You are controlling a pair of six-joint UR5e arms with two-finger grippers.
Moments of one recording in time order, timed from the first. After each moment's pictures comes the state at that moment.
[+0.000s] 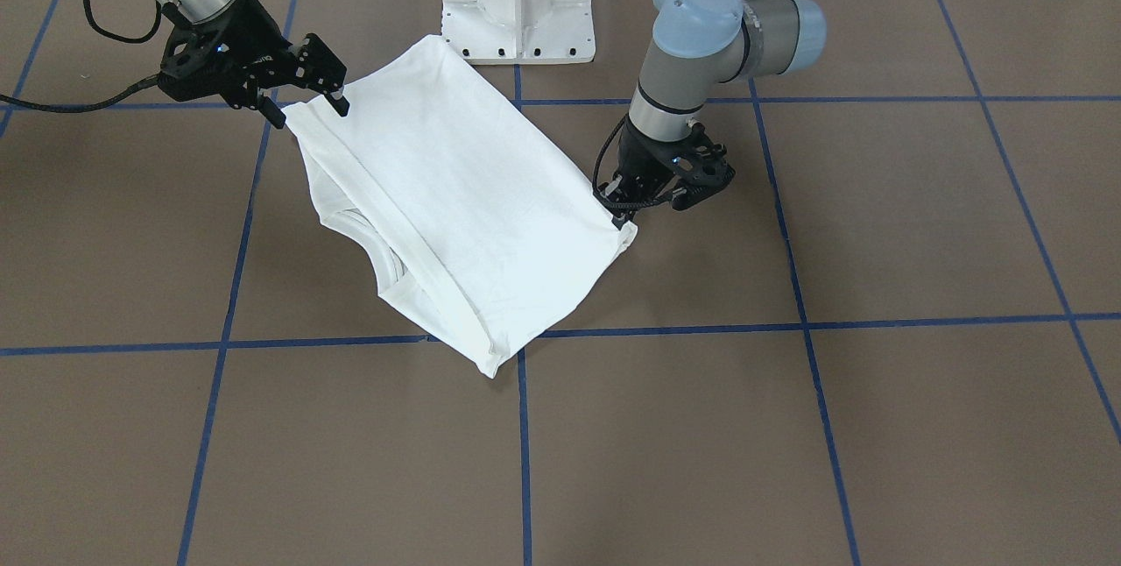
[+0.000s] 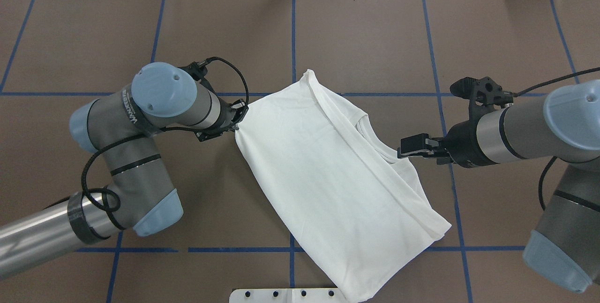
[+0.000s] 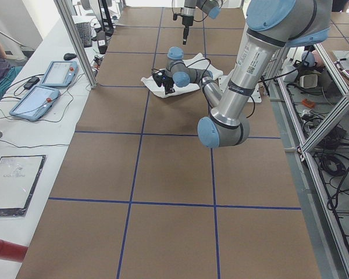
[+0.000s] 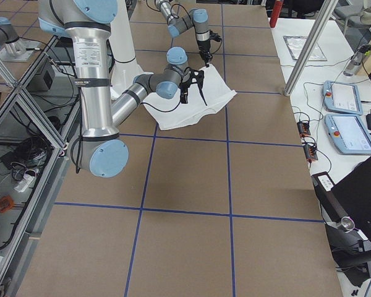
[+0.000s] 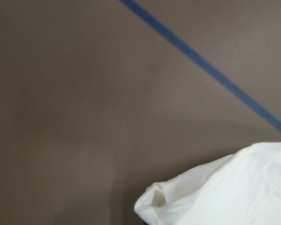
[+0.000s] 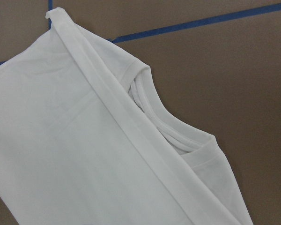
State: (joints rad) left arm -0.61 -2.17 -1.64 -1.83 -1.81 -1.75; right arm 0.63 -1.49 2.16 -1.20 1.99 1.32
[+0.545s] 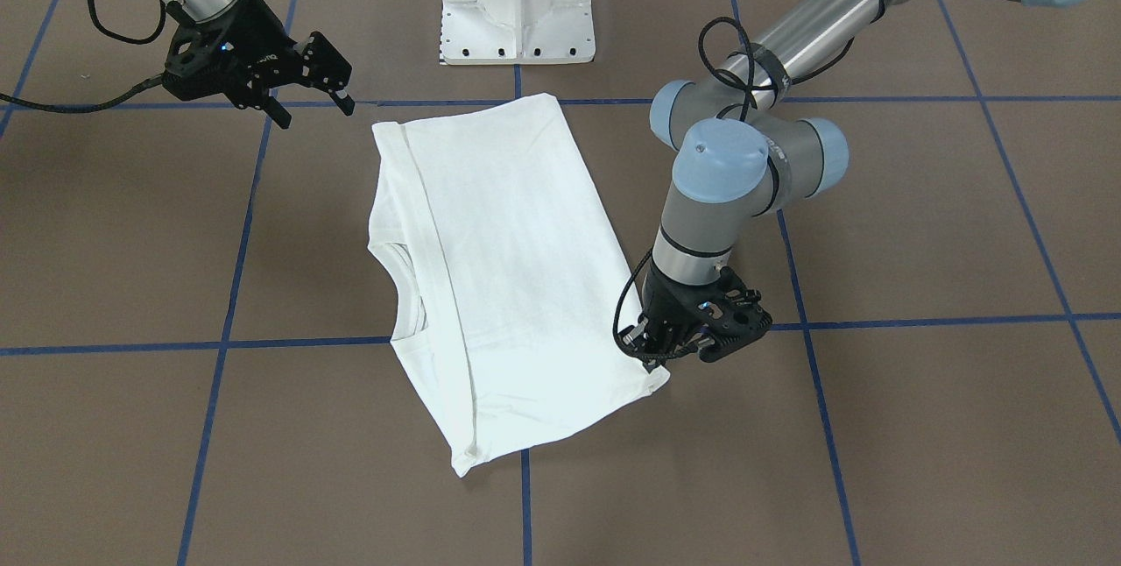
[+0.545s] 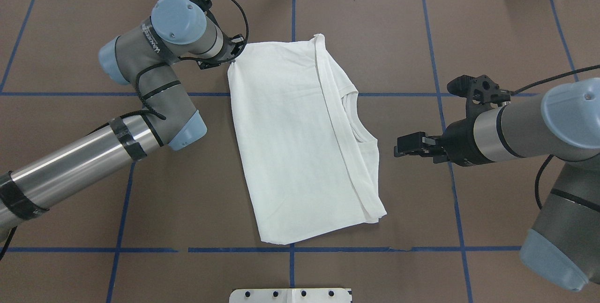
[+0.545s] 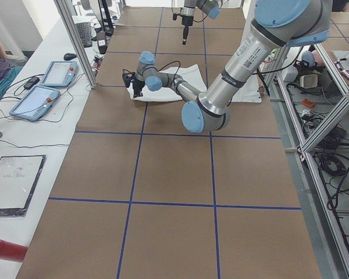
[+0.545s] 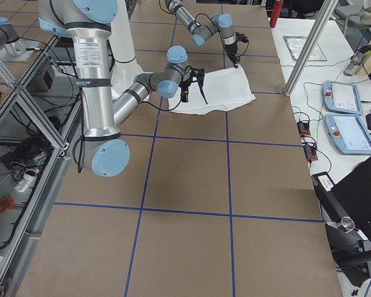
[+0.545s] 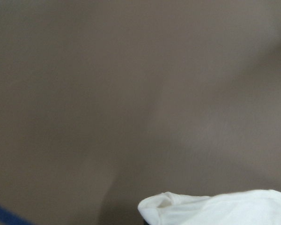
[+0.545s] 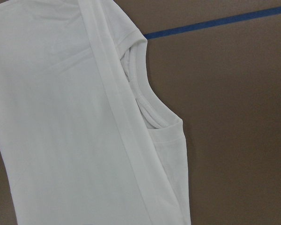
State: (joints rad) left arm -0.76 -2.37 -1.18 -2.12 -1.75 -1.54; right arm 0.63 -1.47 2.15 -1.20 1.99 1.32
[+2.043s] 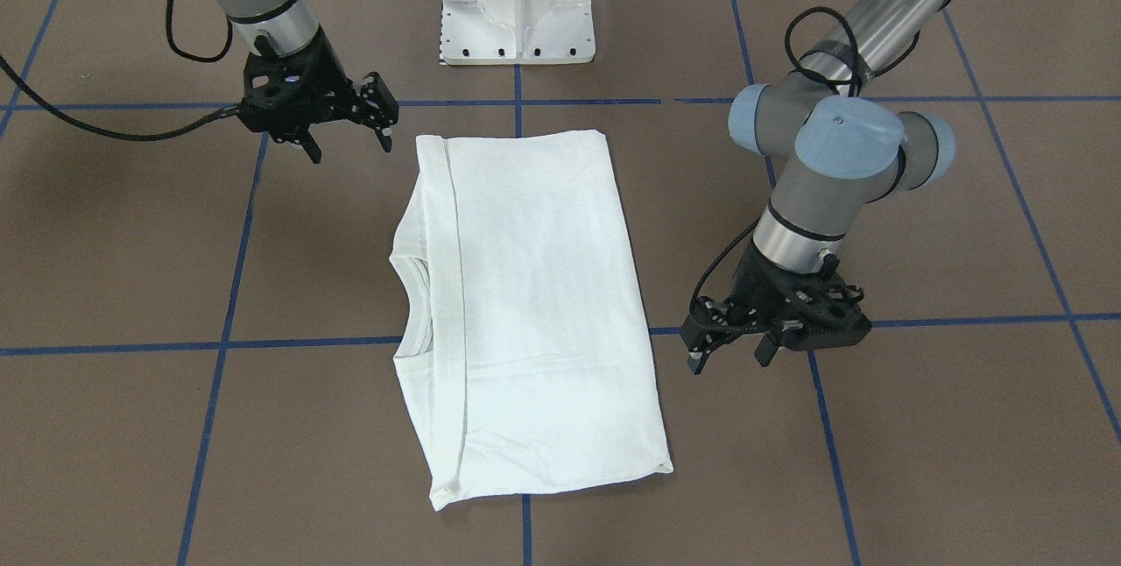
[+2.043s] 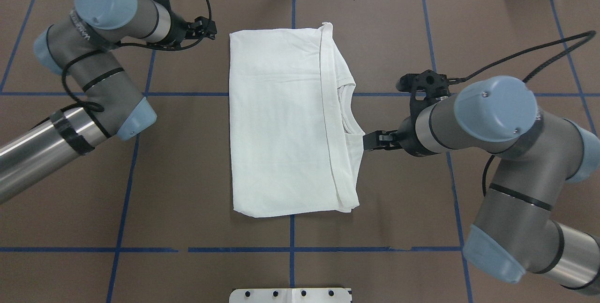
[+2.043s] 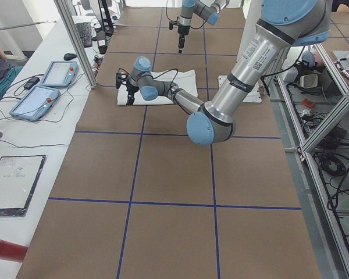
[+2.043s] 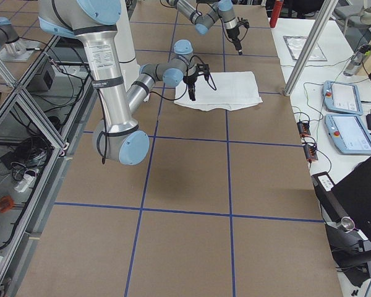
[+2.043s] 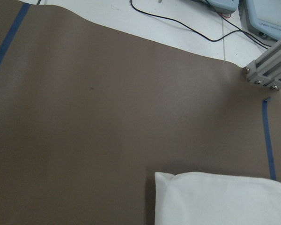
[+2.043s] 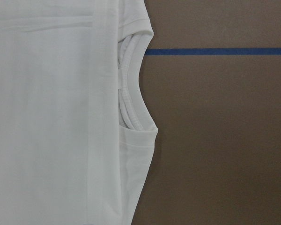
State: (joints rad) left arm -0.84 -2.14 -1.47 -2.13 -1.85 -1.25; right arm 0.54 -1.23 2.04 -1.50 1.81 1.15
